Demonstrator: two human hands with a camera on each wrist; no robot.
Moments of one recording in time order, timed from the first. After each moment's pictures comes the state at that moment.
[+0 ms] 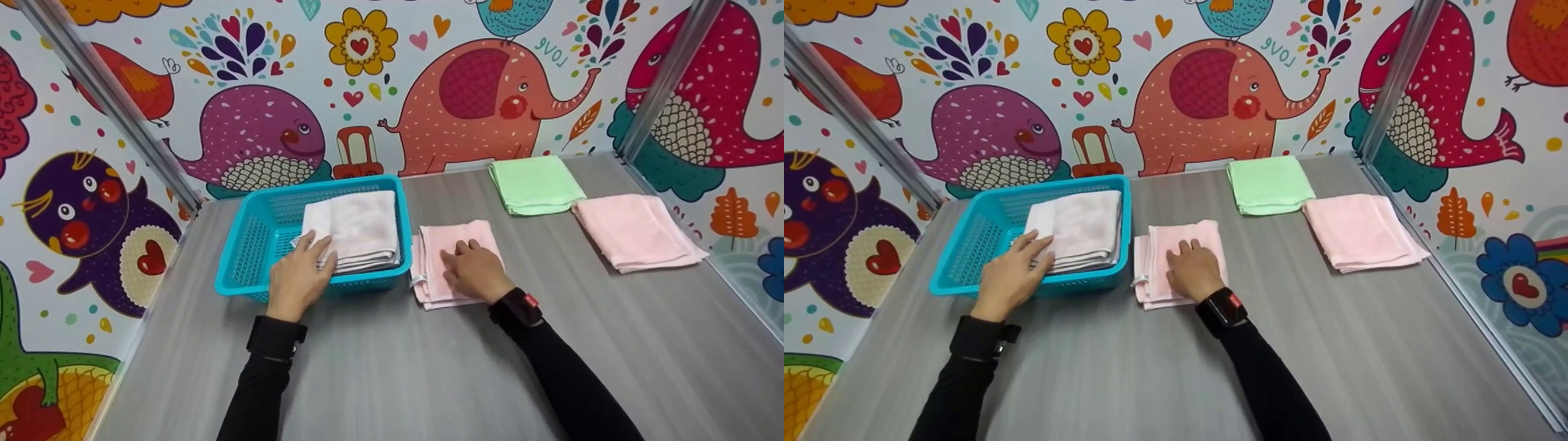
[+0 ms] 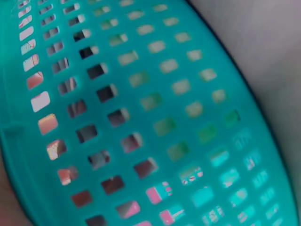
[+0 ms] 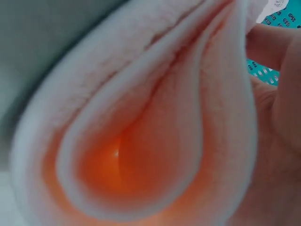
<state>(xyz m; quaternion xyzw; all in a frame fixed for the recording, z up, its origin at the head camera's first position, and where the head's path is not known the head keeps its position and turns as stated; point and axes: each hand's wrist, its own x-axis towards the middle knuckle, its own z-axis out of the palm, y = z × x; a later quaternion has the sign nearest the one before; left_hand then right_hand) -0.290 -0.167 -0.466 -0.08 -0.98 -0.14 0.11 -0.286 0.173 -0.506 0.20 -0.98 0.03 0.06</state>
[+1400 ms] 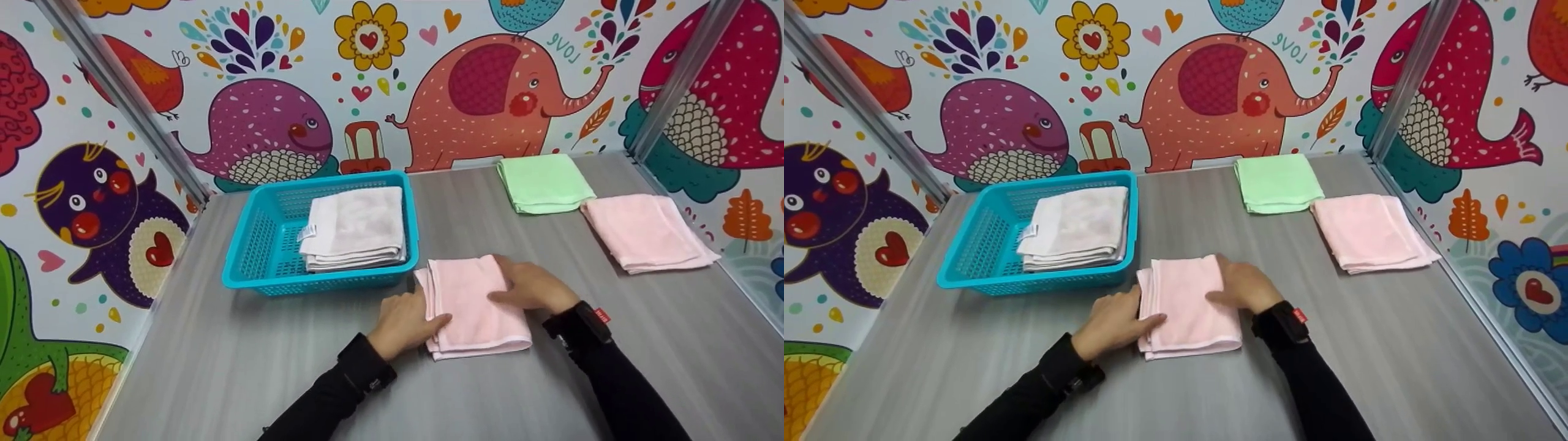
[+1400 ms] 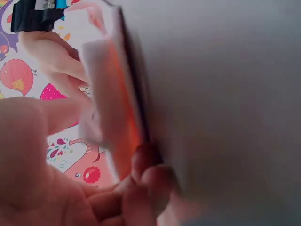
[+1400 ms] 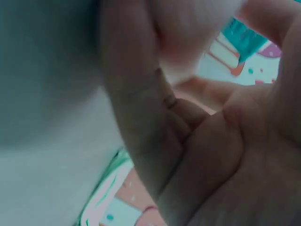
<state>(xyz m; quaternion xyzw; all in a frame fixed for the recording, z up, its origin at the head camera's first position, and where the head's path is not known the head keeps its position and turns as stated) -0.222 -0.027 -0.510 -0.21 -0.96 -0.18 -0.02 -0.248 0.247 -0.487 0.14 -0.96 0.23 -0.10</state>
